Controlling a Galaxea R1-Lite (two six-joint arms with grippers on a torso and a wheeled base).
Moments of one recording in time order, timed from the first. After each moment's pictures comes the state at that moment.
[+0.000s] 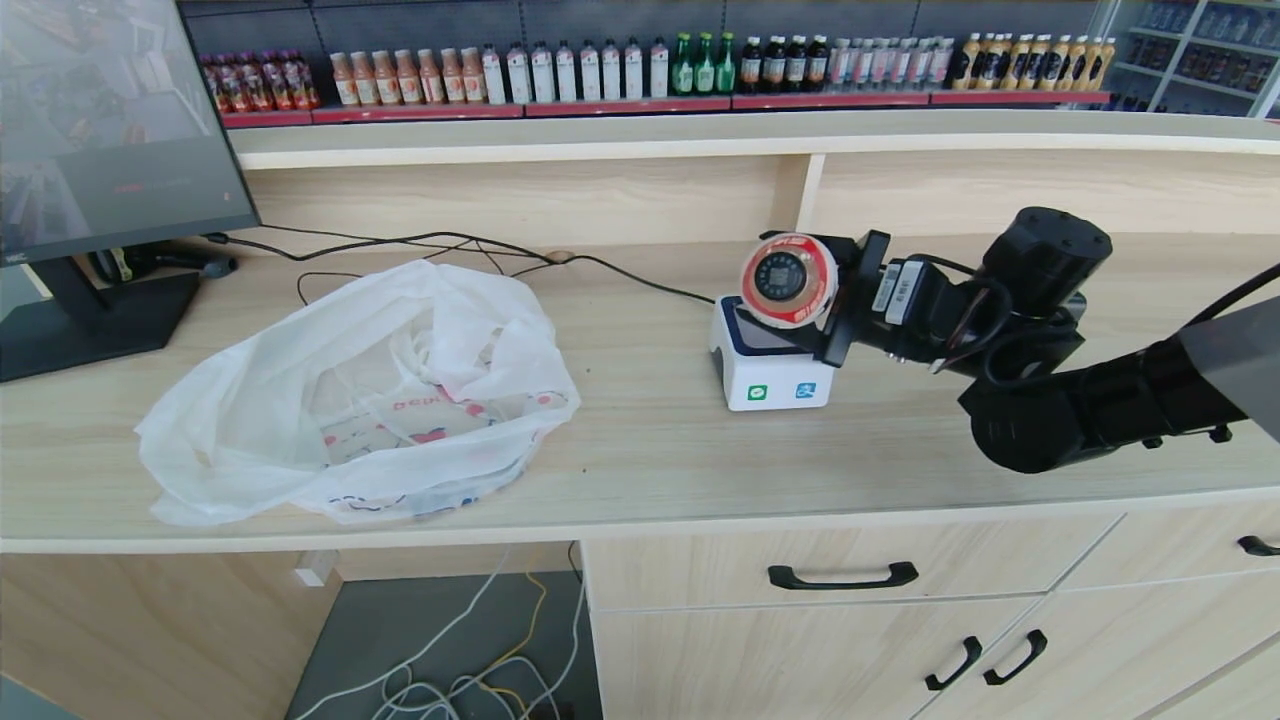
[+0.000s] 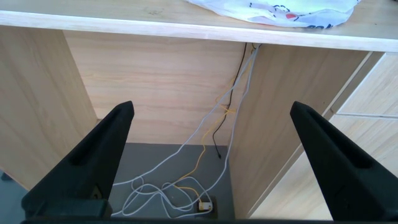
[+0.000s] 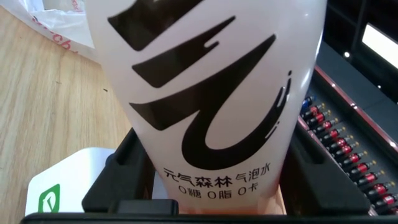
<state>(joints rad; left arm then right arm) 0.00 0.00 0.00 0.00 0.00 -0.01 0.27 2.10 -1.27 -1.19 0.94 -0.83</state>
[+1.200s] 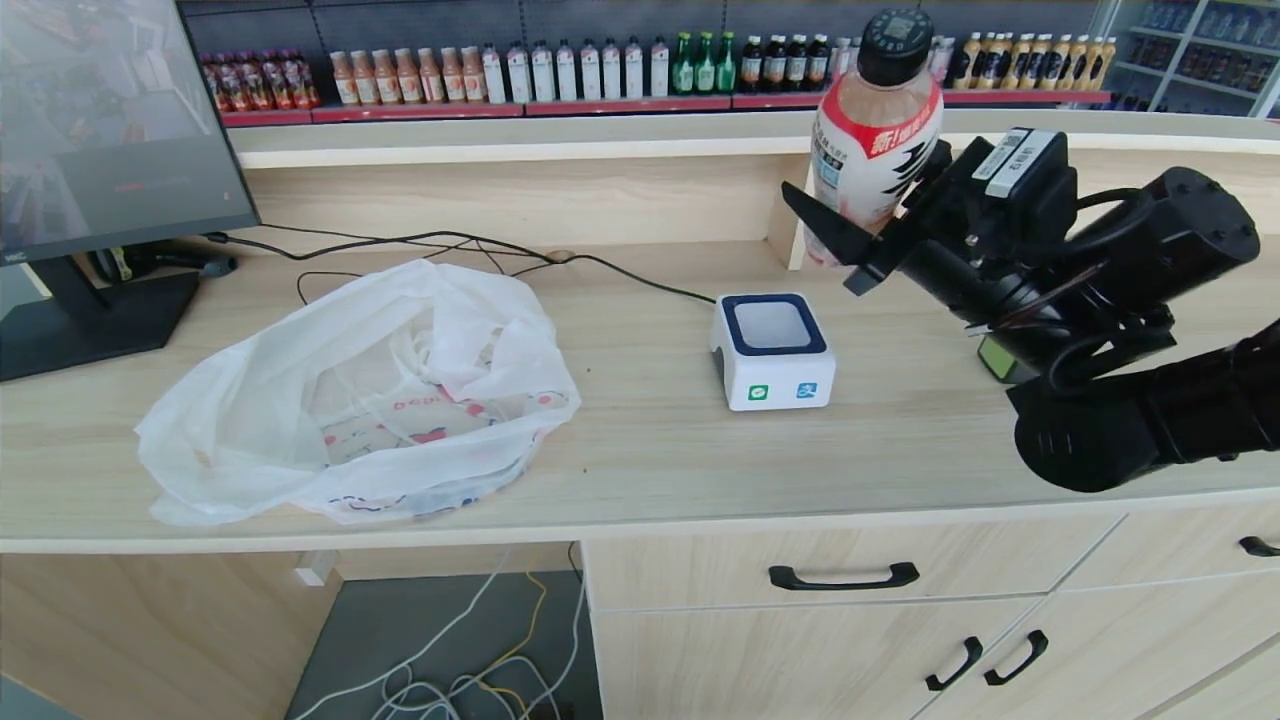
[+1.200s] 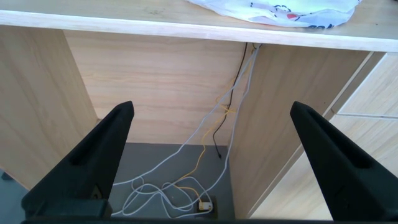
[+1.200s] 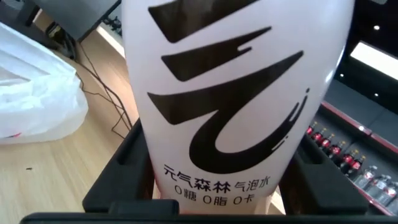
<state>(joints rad) 0.00 0.00 0.00 0.00 0.00 -0.01 0.32 1.95 -1.13 -1.51 0.58 -0.51</state>
